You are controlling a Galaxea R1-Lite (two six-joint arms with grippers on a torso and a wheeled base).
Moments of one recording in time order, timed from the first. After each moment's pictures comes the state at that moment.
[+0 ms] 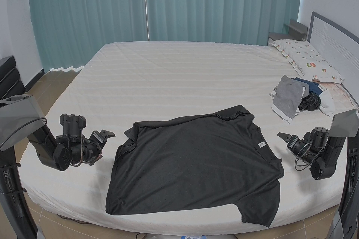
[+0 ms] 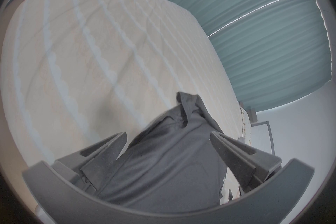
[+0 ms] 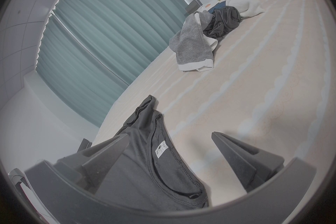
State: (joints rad) left arm -0.06 2.16 -0.73 -0.78 -0.16 -0.99; right arm -0.17 2.47 -0.63 -1.48 0.32 0.66
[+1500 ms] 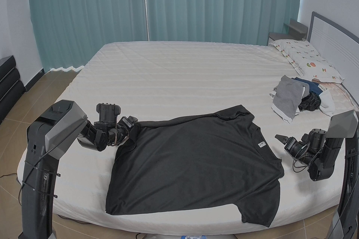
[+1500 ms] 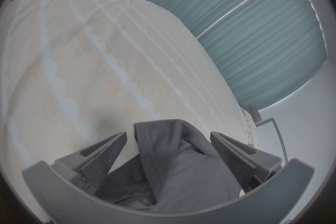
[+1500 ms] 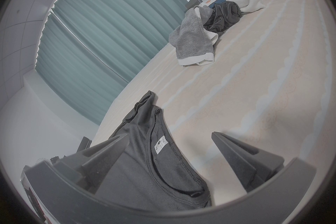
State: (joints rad) left arm -0.15 2.59 -1.47 -0.56 -0.04 -0.94; right arm -0.16 2.49 -0.64 -1.48 0.32 0.66
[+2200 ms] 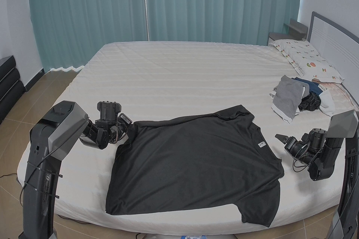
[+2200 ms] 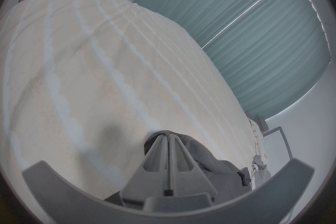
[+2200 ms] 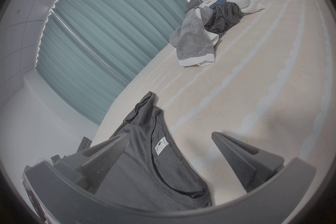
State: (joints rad) left arm -0.15 2.62 -1.55 -0.55 0.07 -0.94; right arm -0.16 2.49 -0.64 -1.48 0.32 0.66
